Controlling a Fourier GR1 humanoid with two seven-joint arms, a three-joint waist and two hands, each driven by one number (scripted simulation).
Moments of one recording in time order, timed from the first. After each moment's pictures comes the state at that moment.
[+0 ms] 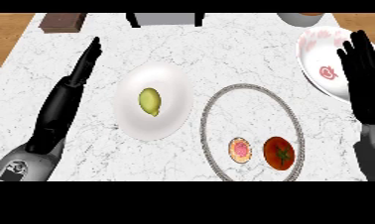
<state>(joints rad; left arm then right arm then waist) -0.23 0.49 -0.30 -1.64 0.04 0.23 -0.12 -0.20 -0.40 -0.05 -1.60 -0.25 -0.24 0.15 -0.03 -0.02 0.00</state>
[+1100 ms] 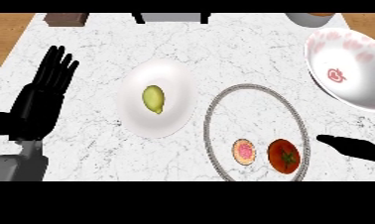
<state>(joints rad) -0.12 0.38 -0.03 -1.58 0.46 0.08 -0.03 0.10 -0.55 -0.02 -1.68 0.13 -0.28 0.10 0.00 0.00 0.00</state>
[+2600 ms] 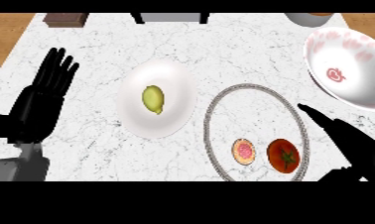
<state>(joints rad) -0.11 0.32 0.03 -1.60 0.42 0.02 0.01 -0.01 -0.64 0.25 -2.02 0.09 0.35 0.95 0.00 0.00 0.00</state>
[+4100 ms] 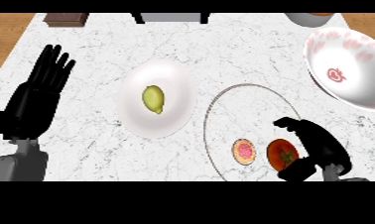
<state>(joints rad) -0.14 0.25 0.14 -1.59 0.35 -0.07 0.06 0.01 -0.37 0.24 -1.69 0.58 0.38 0.60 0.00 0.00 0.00</state>
